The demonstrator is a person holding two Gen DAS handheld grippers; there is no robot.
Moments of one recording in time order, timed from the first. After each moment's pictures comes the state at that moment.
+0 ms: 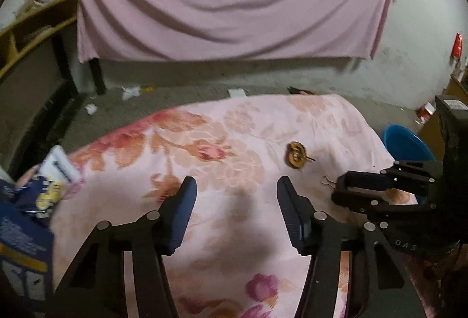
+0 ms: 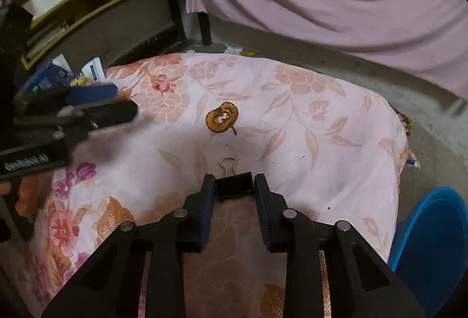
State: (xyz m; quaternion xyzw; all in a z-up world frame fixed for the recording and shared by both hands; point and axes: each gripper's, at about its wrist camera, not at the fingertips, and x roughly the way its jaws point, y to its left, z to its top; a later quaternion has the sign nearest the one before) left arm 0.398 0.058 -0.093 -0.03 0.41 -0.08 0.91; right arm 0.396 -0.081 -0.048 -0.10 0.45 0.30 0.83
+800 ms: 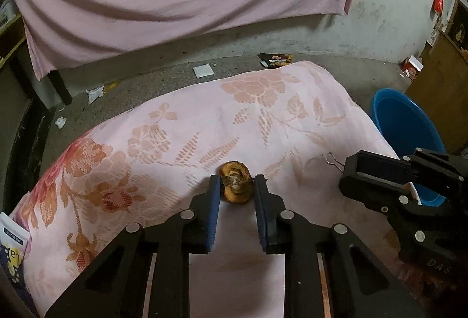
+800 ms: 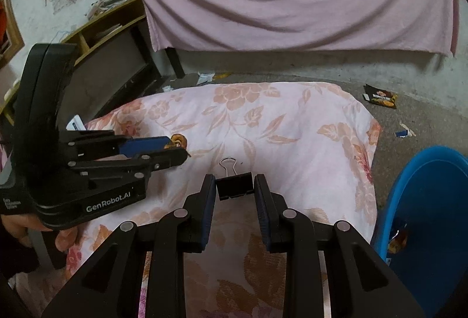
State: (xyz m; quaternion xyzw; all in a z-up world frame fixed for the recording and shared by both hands) left arm 0.461 -0.021 -0.121 0.04 0.47 -0.15 0.87; right arm 0.412 -0.129 -0.035 0.01 0.43 0.24 0.87
